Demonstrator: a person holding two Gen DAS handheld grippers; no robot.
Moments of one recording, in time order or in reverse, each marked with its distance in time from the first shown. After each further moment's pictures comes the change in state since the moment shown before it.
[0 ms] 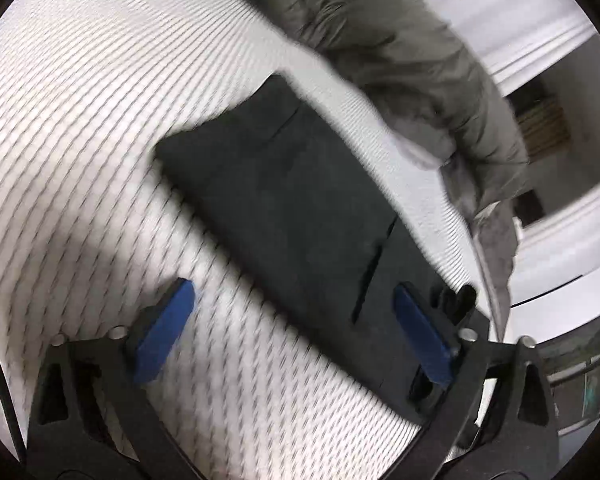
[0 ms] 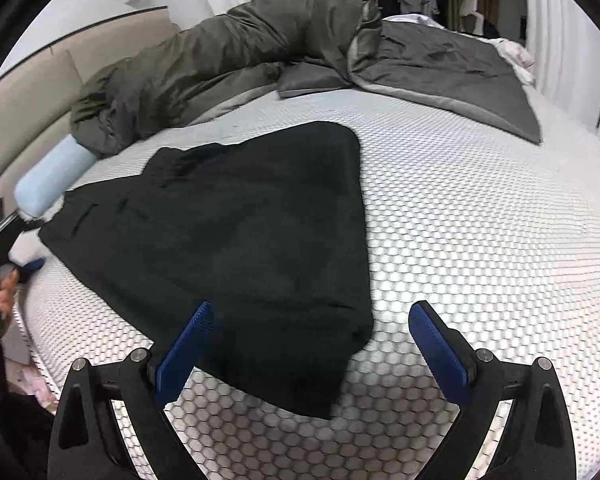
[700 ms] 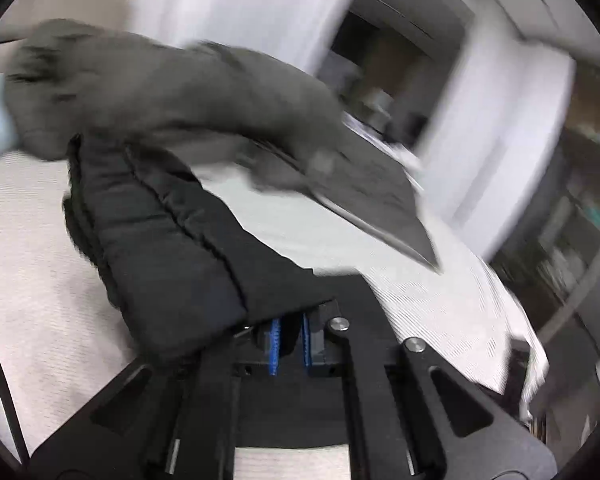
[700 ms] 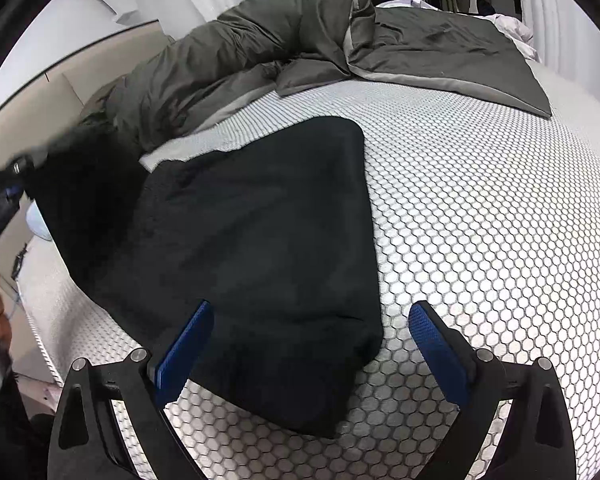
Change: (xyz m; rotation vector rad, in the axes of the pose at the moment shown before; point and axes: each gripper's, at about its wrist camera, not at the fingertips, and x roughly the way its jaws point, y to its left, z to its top) left arm -0.011 -0.290 -0.149 0.638 -0.112 -0.271; right arm 0.013 -0.010 0.007 0.084 0.019 0.048
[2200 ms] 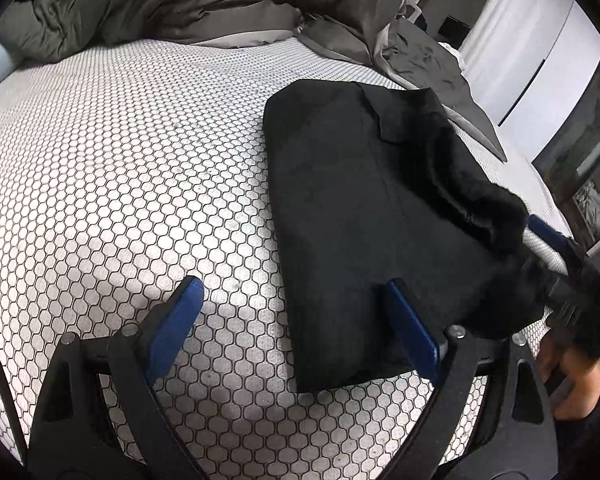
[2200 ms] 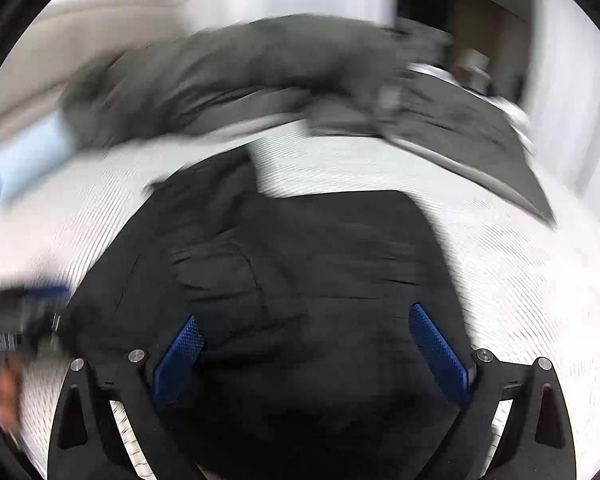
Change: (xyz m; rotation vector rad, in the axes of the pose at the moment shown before) left arm 0.043 0.166 -0.062 -0.013 0.359 0.136; right arm 0.029 0.116 0.023 -0.130 -0.164 -0.254
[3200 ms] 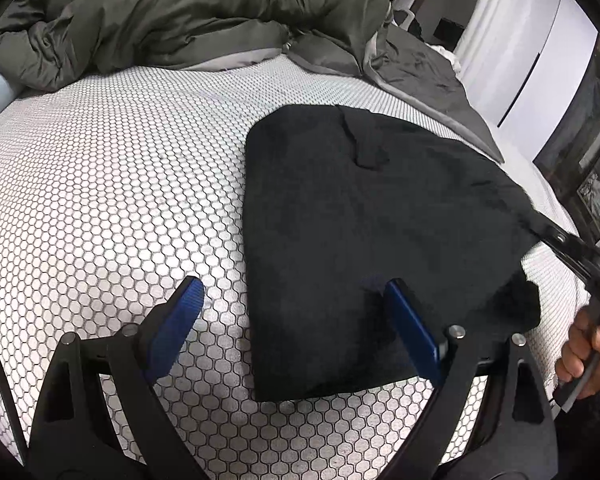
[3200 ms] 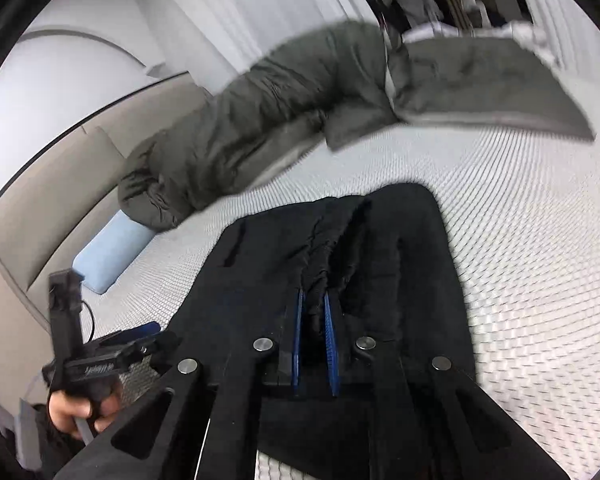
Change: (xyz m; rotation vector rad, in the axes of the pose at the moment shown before) left arm -0.011 -0.054 0.009 0.043 -0.053 0.020; right arm -0.020 -0.079 -0.004 0.234 -0.030 0.424
